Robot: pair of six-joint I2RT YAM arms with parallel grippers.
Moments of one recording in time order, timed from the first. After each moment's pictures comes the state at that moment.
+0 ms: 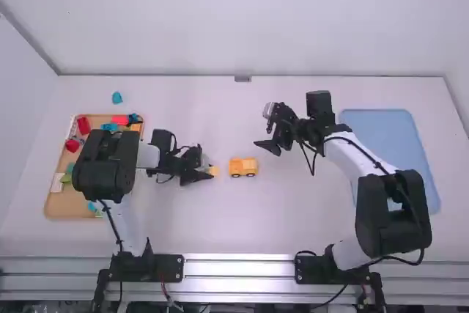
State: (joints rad) left arm 0.02 1.99 0.78 -0.13 0.99 1.30; right arm 0.18 1.64 0.97 -0.16 -0.87 -0.84
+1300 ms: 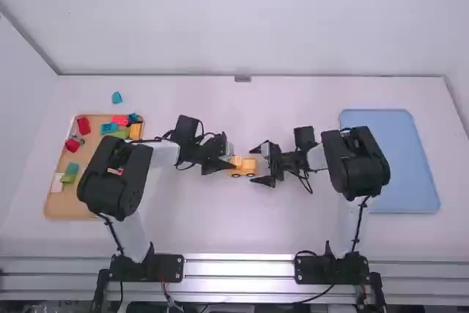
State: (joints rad) left arm -0.23 1.87 0.85 -0.04 0.92 1.00; right arm 0.20 2.10 0.79 0.22 -1.24 -1.13
